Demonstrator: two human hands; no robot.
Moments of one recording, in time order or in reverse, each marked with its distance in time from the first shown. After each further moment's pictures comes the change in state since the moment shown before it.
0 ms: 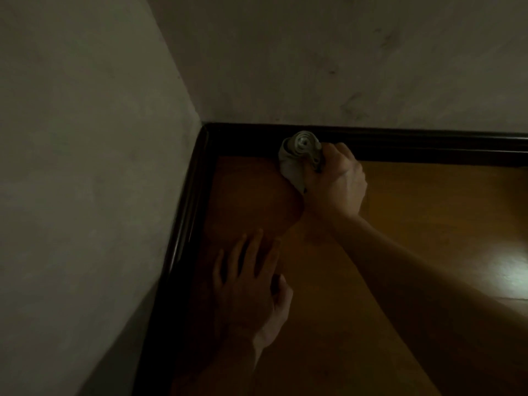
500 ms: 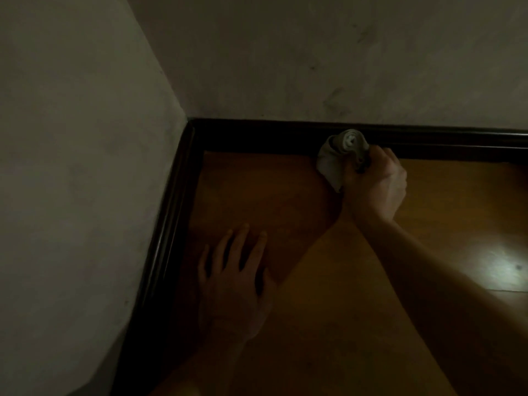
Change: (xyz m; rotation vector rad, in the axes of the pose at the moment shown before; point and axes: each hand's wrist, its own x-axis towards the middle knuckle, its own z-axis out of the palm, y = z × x) left_hand -0.002 0.002 -0.007 -0.053 -0.027 -0.035; right_hand 0.004 0.058 -0.039 -0.127 0.123 0.191
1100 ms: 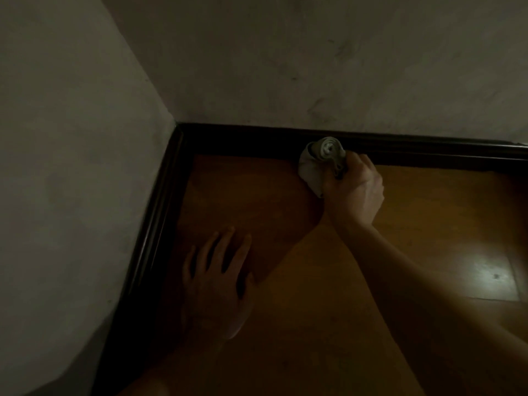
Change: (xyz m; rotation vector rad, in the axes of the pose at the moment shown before) left_hand 0.002 0.005 -0.009 -0.001 -0.017 -0.009; right_hand 0.003 -0.005 -0.003 0.054 -0.067 -0.035
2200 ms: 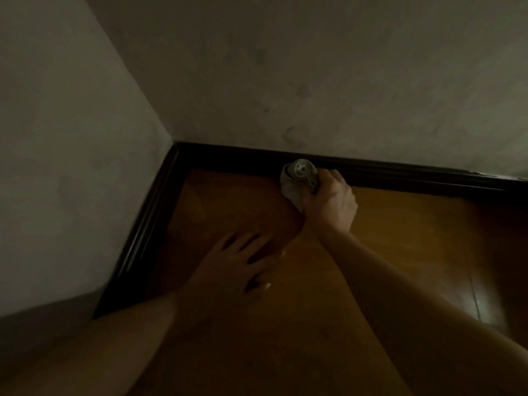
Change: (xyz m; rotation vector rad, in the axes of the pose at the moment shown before) left_hand 0.050 0.036 -0.012 0.163 -0.255 0.575; right_hand 0.017 0.020 -0.017 0.037 -0.131 -0.182
